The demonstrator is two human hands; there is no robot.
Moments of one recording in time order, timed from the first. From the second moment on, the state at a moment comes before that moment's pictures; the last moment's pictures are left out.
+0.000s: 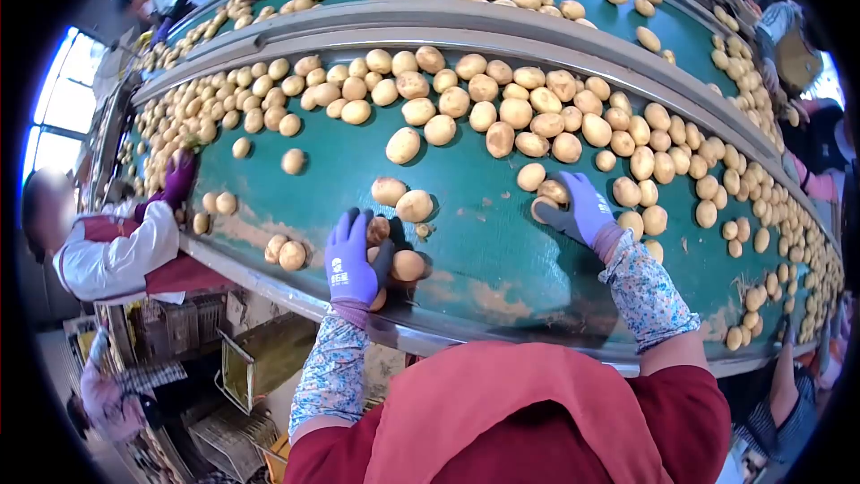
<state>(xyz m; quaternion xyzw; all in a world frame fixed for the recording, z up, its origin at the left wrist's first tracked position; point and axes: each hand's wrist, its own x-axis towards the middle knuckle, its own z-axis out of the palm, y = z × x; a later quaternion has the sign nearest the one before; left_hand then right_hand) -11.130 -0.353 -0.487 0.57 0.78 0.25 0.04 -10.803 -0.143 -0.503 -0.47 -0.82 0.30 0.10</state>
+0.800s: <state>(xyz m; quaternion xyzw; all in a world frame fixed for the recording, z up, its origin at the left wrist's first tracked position) -11.311 -0.436 -0.504 0.43 0.63 0.31 0.57 -10.889 -0.181 -0.554 -0.52 -0.76 0.24 0.31</state>
